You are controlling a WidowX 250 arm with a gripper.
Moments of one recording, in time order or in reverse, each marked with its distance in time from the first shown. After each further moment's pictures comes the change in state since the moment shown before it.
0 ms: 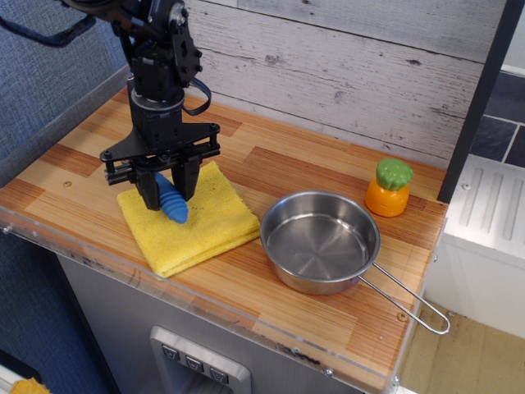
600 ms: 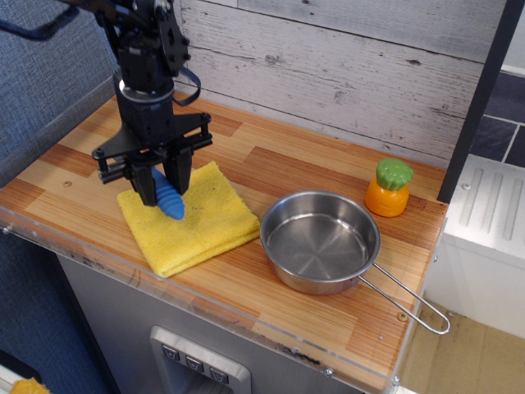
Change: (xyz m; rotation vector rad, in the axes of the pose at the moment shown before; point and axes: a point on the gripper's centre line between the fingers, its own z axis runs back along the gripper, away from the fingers) arm 0.001 0.006 0.005 -0.028 0.016 0.094
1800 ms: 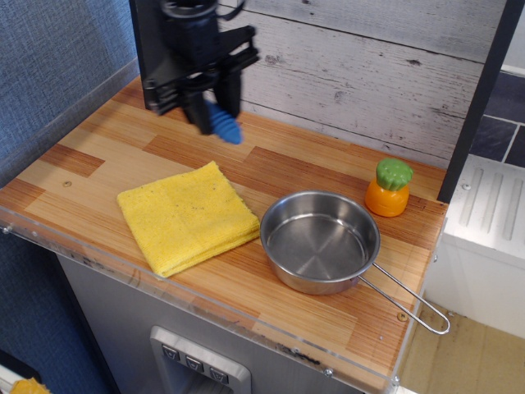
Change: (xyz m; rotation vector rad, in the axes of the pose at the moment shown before) arm 0.008 -0.047 0.058 -0.166 -0.004 0.100
